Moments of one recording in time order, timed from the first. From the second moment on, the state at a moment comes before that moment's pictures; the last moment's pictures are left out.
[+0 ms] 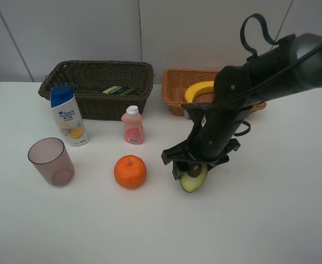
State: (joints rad) left arm -0.08 0.00 -0.42 -0.10 1.08 0.09; right arm 0.63 1.87 -1.03 0.14 0.64 0.10
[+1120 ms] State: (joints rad) left arm -0.08 0.00 -0.42 -0.10 1.08 0.09; right arm 0.34 1.87 -1.46 0.02 0.73 -0.29
